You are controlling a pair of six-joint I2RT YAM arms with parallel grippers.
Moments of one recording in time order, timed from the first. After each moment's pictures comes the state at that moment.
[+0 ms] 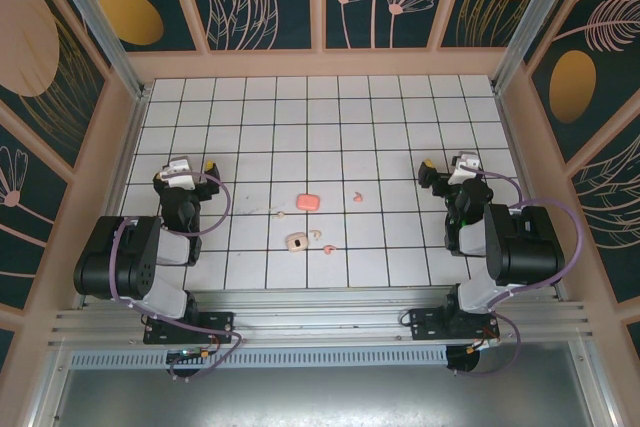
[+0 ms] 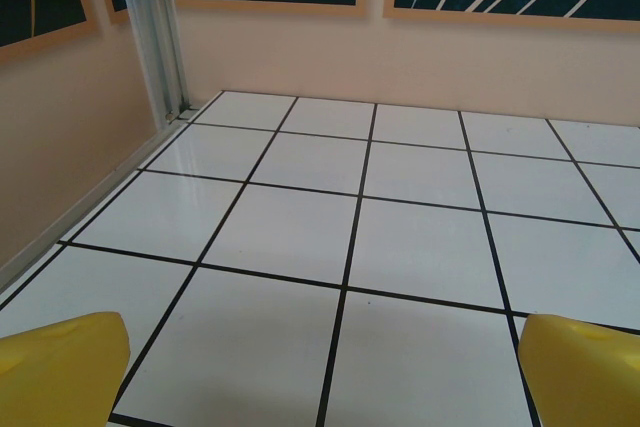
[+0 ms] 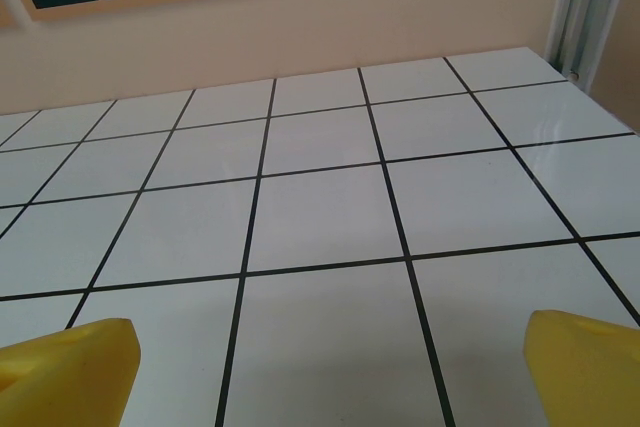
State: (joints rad) left arm -0.03 1.54 0.21 1.19 -0.19 -0.07; right arm -0.05 1.56 0.25 1.14 -0.09 0.09
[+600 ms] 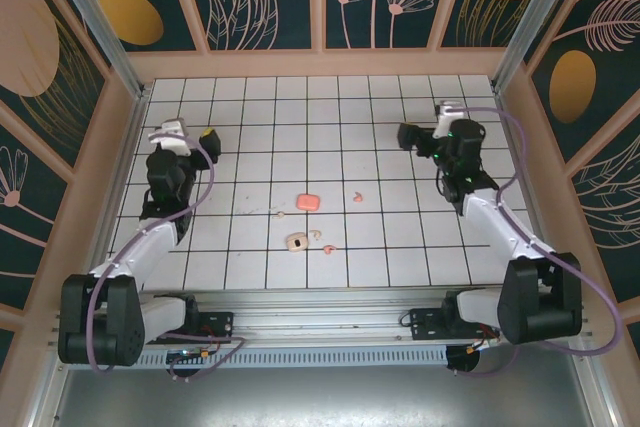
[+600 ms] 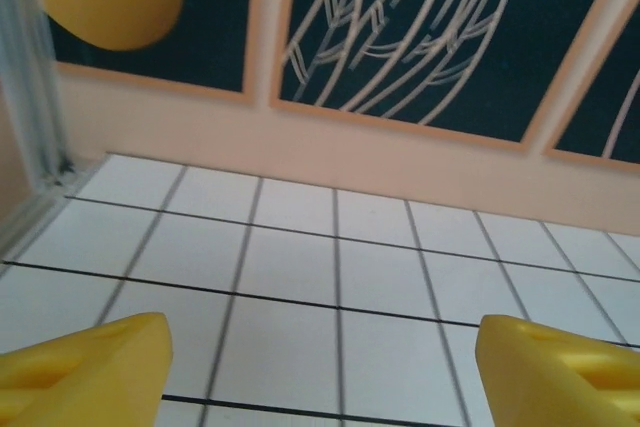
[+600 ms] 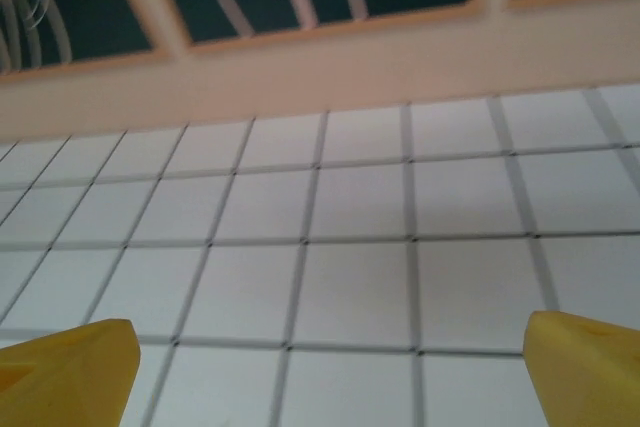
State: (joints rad) left arm -0.07 1.18 0.57 0.46 -0.02 -0.23; right arm 0.19 1.25 0.81 0.08 -0.08 0.18
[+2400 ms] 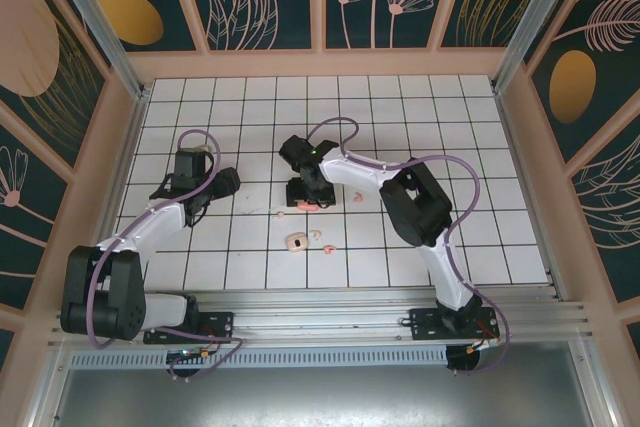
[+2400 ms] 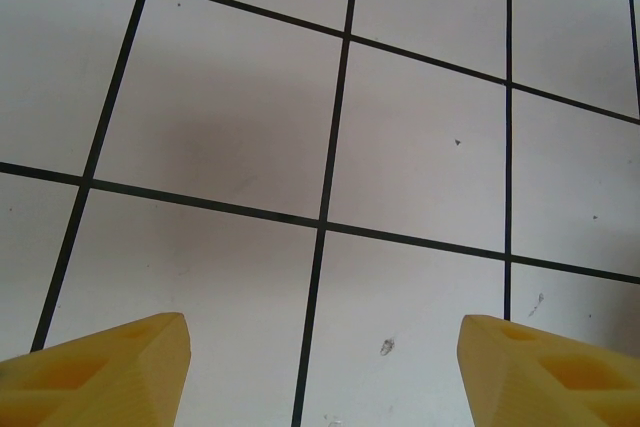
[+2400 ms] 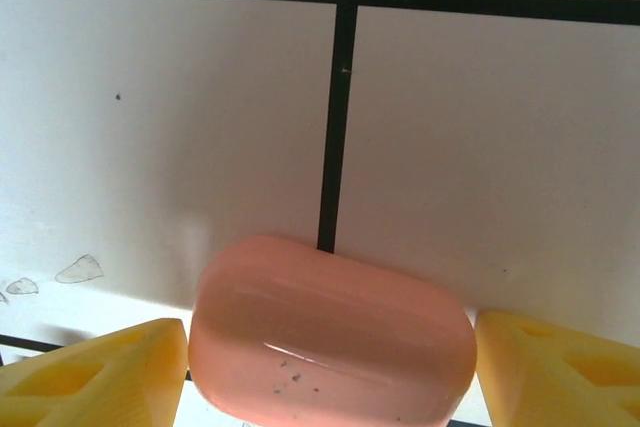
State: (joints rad) left arm -0.13 1.32 0.67 -0.17 0.05 -0.40; right arm 0.84 2.19 1.69 -0.85 -0.05 0.70
